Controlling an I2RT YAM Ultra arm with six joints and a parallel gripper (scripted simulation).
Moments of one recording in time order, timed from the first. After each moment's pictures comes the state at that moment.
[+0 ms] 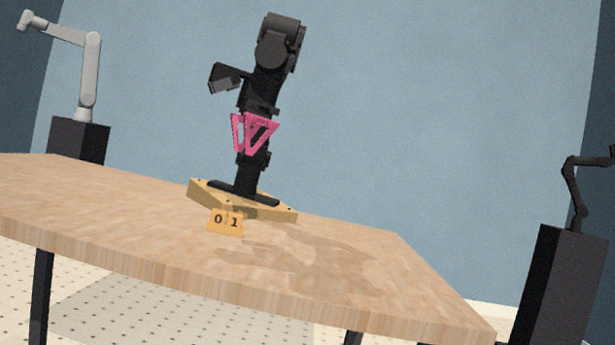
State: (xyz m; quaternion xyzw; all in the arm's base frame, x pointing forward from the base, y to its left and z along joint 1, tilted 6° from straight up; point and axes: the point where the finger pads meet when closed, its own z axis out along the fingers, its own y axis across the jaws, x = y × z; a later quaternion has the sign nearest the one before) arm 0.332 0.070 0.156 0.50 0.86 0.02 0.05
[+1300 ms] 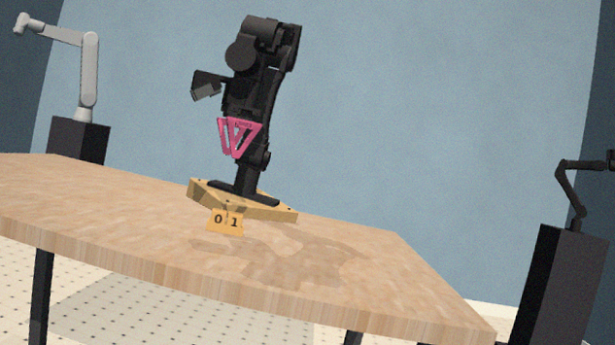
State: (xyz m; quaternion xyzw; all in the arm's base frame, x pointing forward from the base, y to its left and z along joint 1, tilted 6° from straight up) arm 0.321 0.043 0.142 0.50 0.86 0.05 0.01
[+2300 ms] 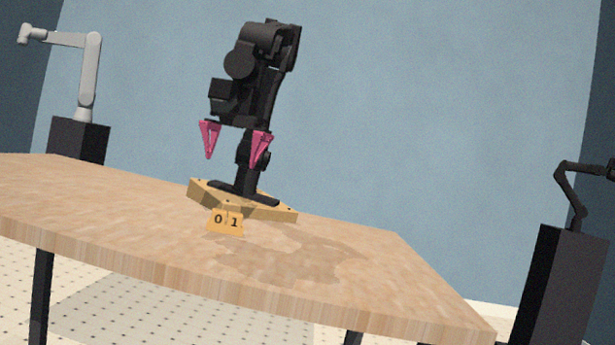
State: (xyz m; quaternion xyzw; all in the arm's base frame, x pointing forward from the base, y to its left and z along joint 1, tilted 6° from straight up) arm 0.323 0.045 0.128 0.06 1.00 0.04 0.03
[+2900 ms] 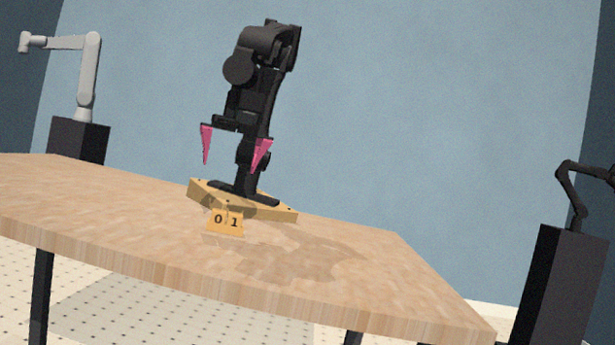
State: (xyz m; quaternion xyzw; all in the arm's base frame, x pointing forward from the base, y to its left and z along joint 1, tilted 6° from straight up) arm 0.324 0.046 0.117 -0.23 0.97 0.03 0.04
